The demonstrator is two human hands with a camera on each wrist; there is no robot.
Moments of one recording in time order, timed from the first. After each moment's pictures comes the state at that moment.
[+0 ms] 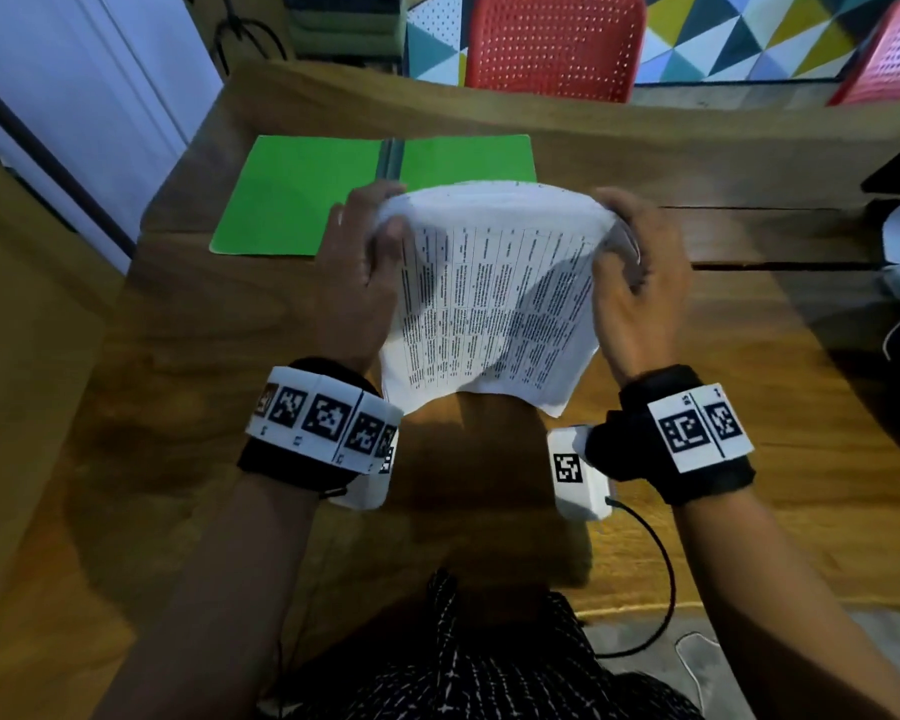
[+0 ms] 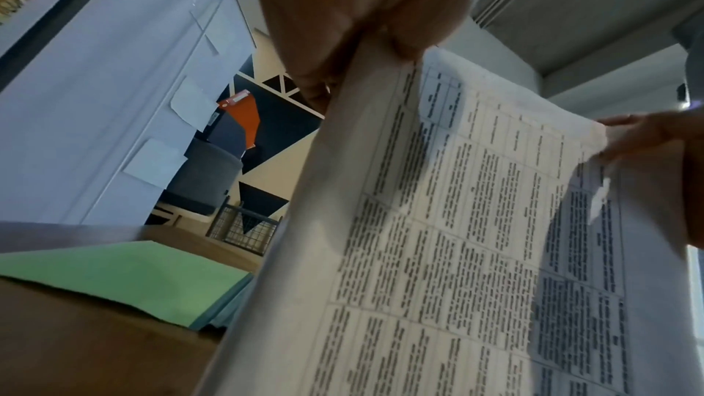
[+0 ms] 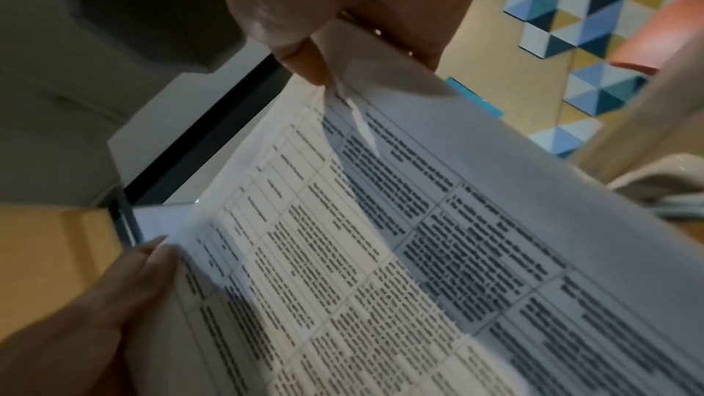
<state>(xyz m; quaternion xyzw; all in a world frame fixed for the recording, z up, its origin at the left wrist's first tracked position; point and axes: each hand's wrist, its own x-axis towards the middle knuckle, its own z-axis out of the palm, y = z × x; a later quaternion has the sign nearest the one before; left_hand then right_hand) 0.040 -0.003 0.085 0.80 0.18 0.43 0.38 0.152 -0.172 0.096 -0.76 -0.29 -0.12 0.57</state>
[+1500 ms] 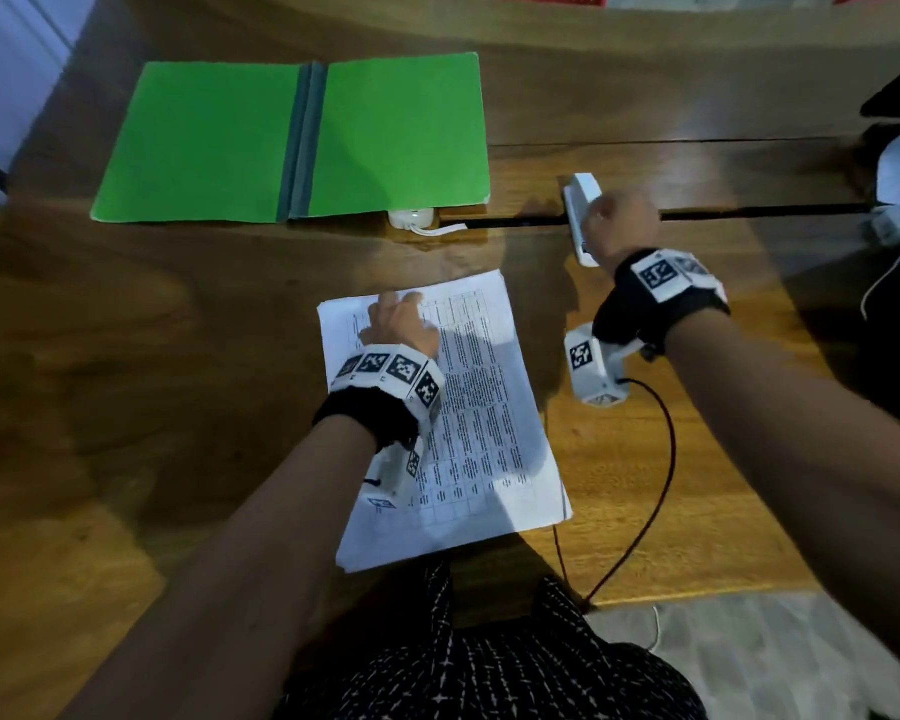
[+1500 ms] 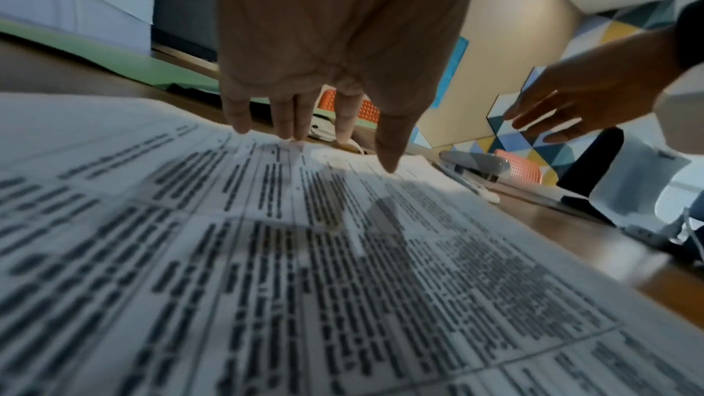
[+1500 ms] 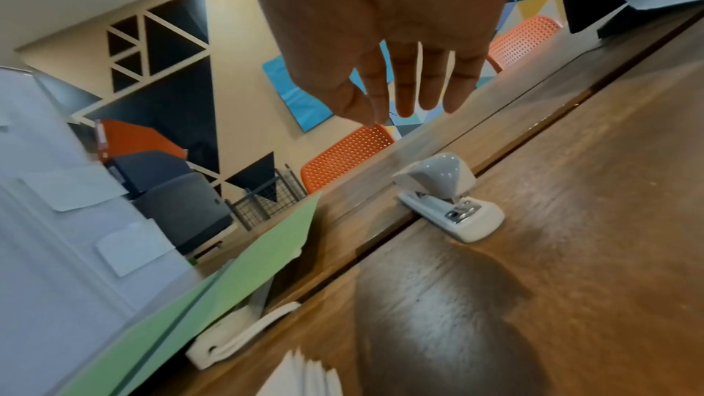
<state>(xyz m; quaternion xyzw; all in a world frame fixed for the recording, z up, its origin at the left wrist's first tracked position) 0.149 -0.050 -0.033 0.86 0.40 -0.10 0.31 0.333 -0.176 0.016 -0.96 -0.18 0.07 0.19</state>
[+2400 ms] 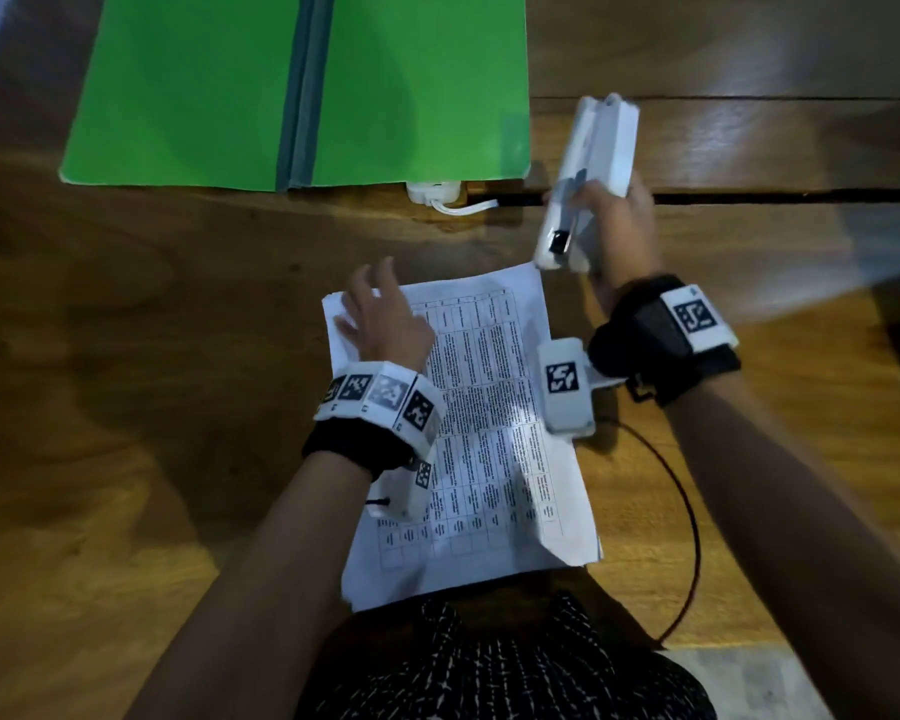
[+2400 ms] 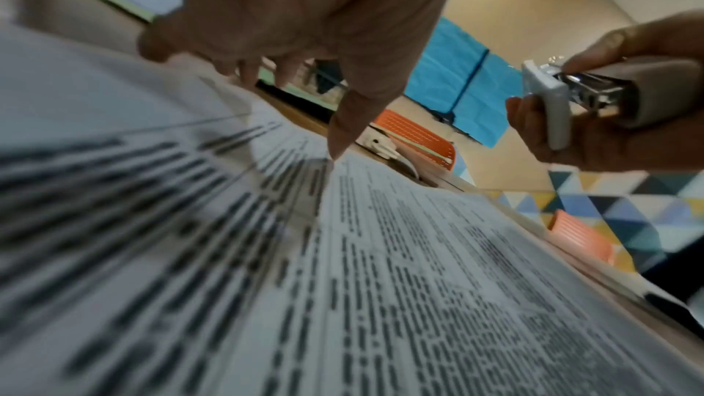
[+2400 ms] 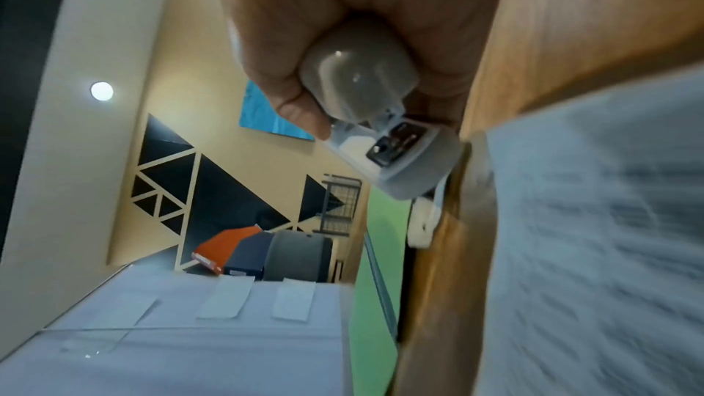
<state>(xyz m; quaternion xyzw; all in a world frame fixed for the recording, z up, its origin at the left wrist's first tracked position) 0.155 -0.026 -0.050 0.80 0.51 -0.02 0.32 0.300 -0.128 0.004 -0.71 -0.02 0.27 0.65</state>
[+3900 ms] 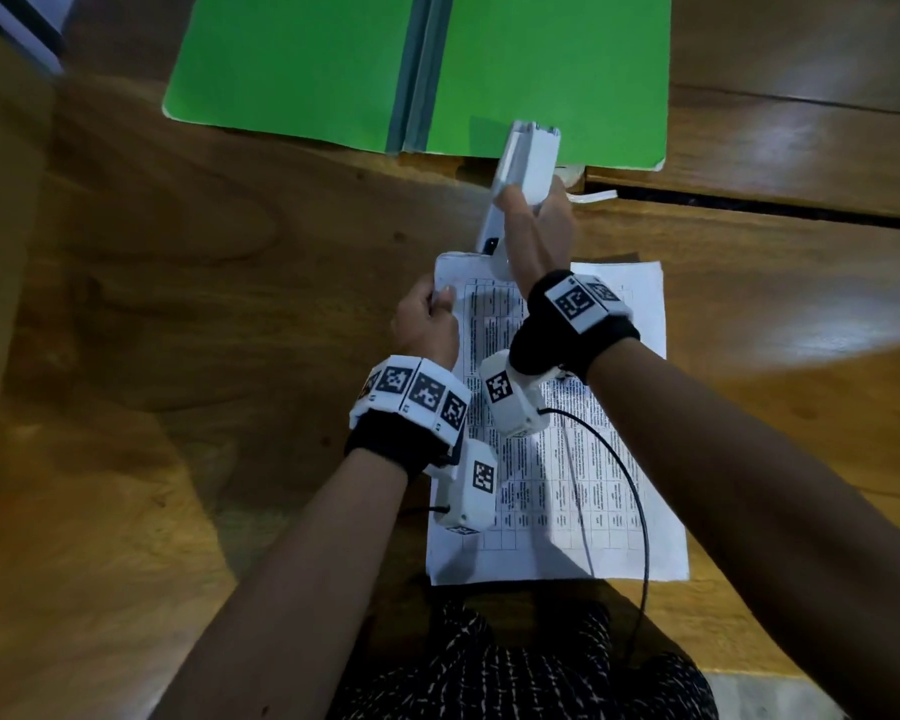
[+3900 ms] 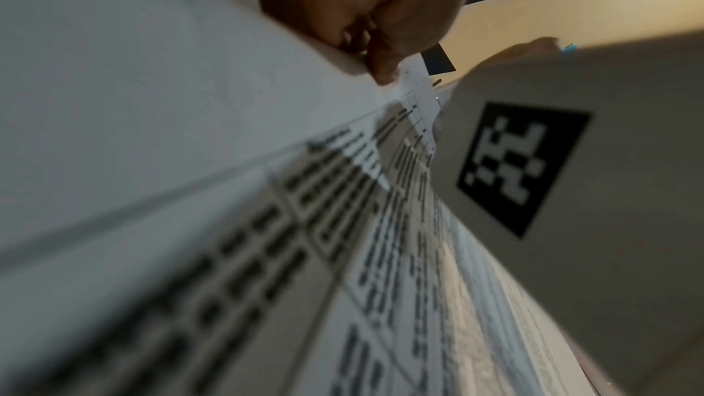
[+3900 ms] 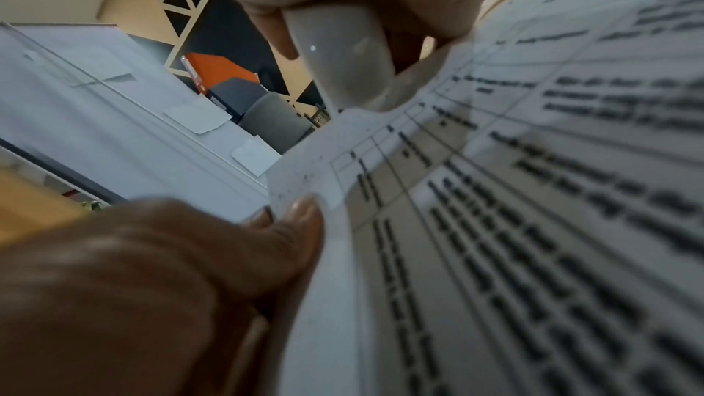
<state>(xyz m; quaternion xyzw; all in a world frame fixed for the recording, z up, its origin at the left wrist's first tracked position) 0.101 0.011 -0.074 0.60 0.55 0.18 0.55 0.206 0.002 -0.043 -0.80 -0.11 0.24 0.54</state>
